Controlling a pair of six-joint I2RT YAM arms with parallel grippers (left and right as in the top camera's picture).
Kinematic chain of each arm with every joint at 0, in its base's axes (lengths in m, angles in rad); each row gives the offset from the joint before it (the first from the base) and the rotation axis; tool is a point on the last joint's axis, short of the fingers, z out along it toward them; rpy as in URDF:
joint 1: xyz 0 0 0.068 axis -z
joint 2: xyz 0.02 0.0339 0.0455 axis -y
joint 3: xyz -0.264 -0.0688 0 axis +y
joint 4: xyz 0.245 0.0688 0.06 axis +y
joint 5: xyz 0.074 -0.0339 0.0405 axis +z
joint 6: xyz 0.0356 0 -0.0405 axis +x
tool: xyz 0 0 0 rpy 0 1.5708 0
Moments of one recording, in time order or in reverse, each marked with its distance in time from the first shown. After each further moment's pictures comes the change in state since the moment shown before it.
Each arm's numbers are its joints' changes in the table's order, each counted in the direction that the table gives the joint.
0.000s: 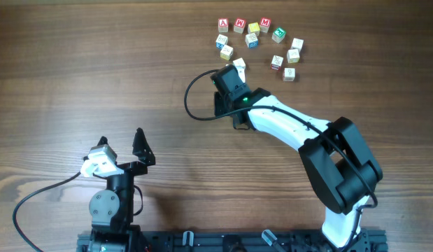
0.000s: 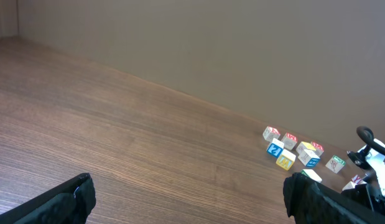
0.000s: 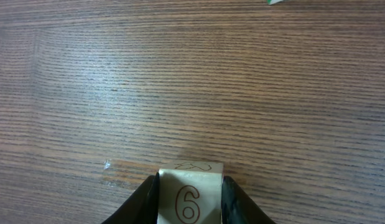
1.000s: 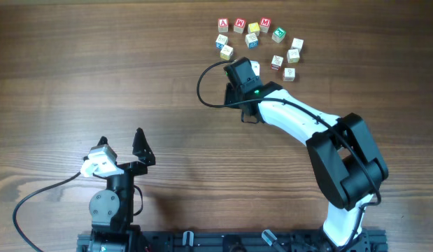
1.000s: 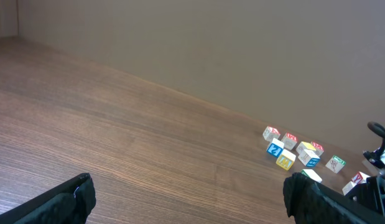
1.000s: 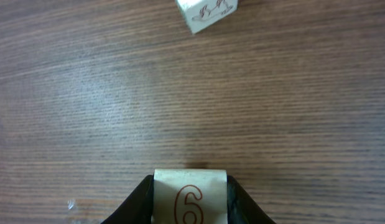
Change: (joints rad) left arm 0.000 0.000 0.000 0.000 0.000 0.000; right arm 0.080 0.002 0.000 -0.003 -0.002 0.079
